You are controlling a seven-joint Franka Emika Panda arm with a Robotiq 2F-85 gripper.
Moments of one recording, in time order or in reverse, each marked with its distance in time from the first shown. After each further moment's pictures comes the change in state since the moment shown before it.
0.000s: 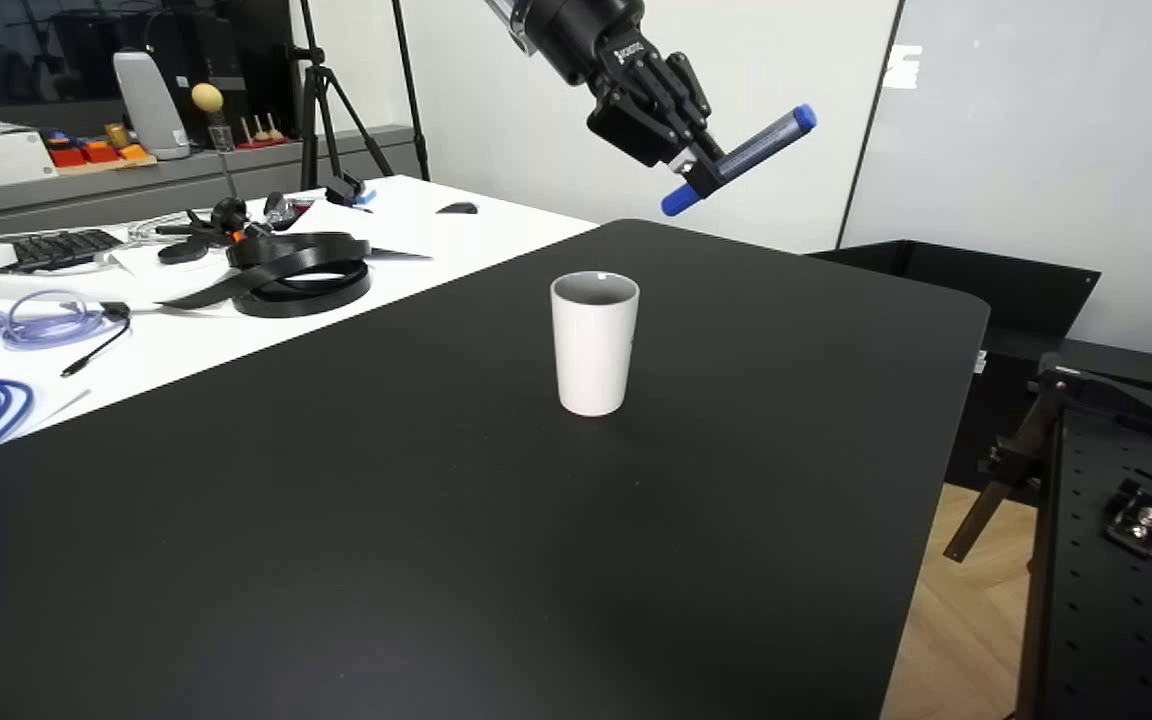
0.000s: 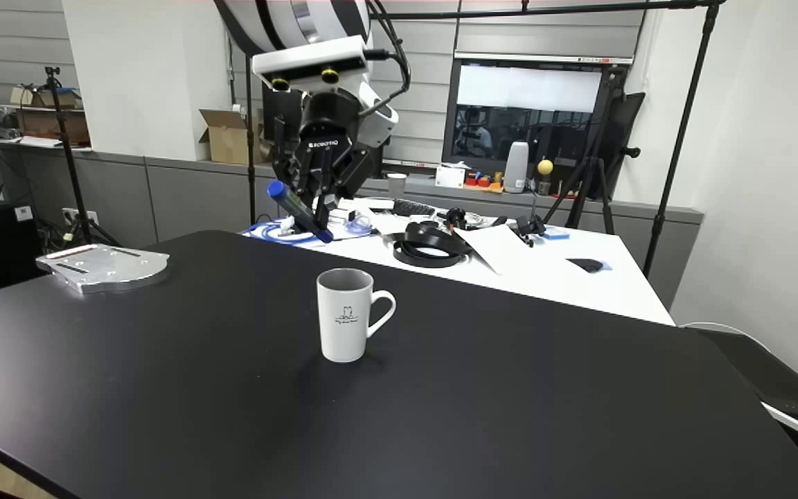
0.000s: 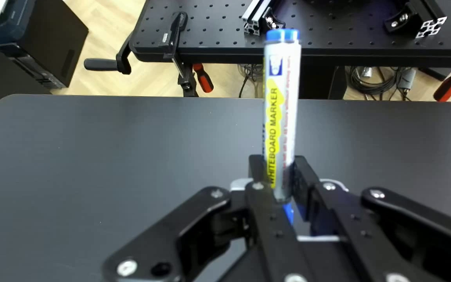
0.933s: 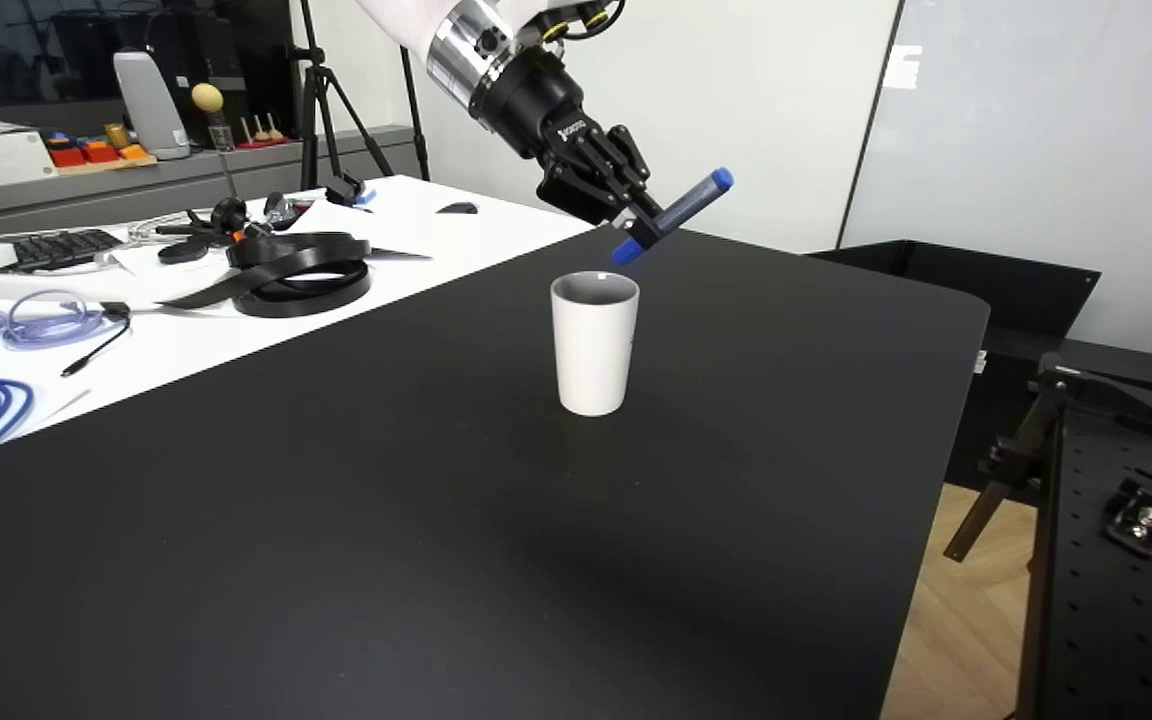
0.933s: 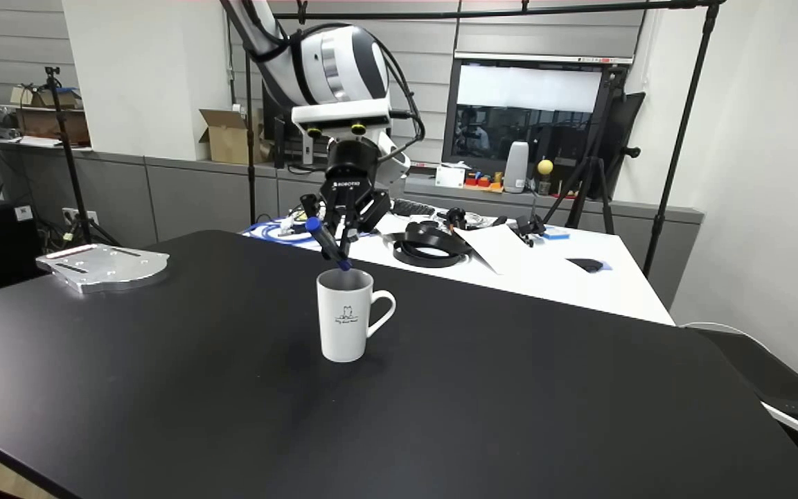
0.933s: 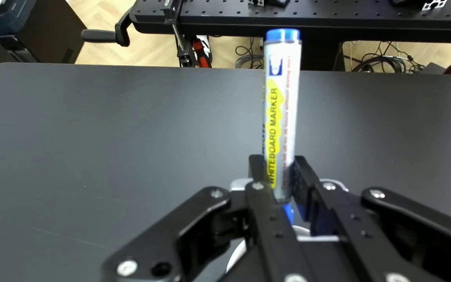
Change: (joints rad) arm -0.007 0.293 0.003 0.319 0.000 -0.096 -0.059
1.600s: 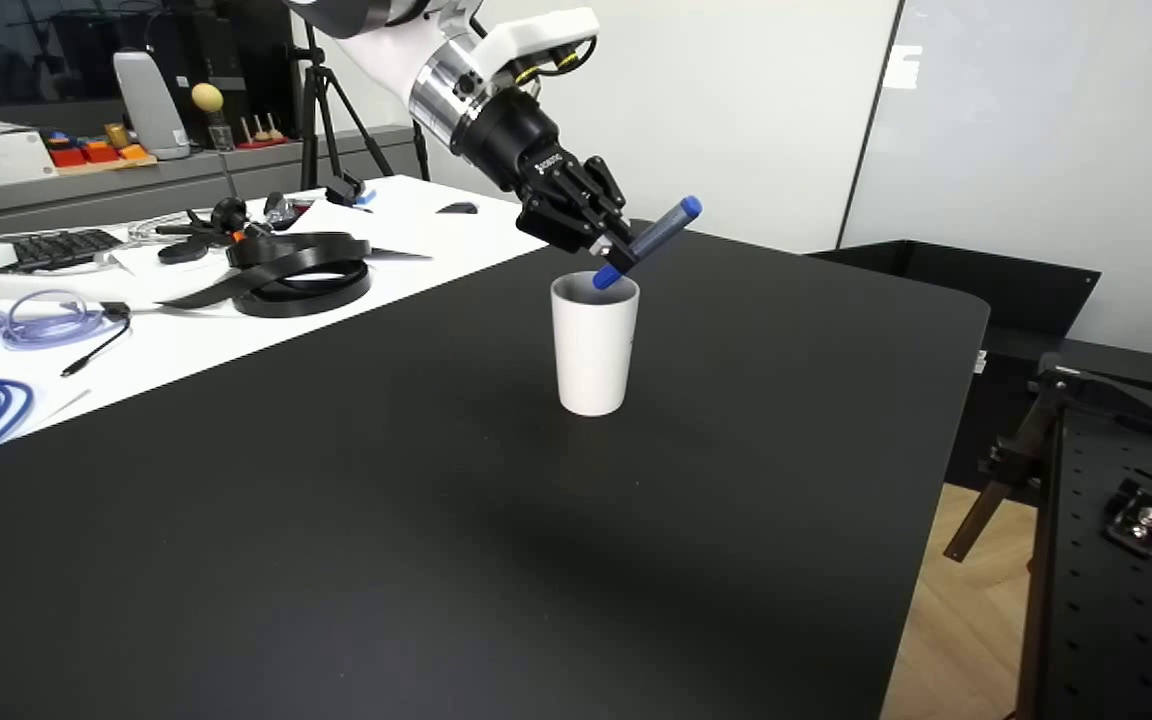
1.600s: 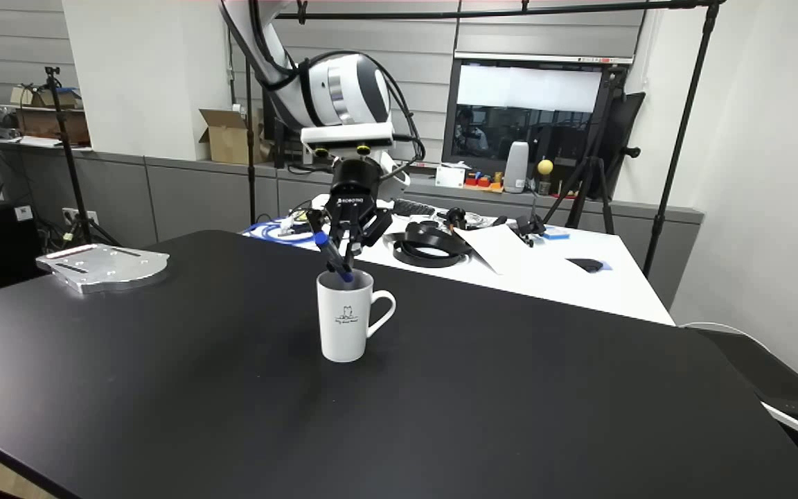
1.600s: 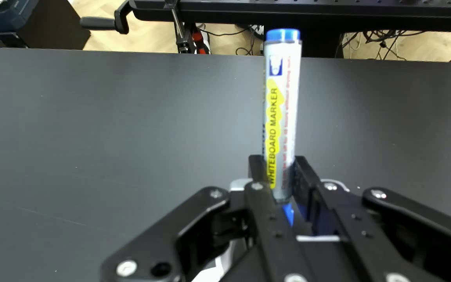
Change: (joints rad) arm 0.010 0.148 0.000 0.179 -0.001 -0.065 -0.023
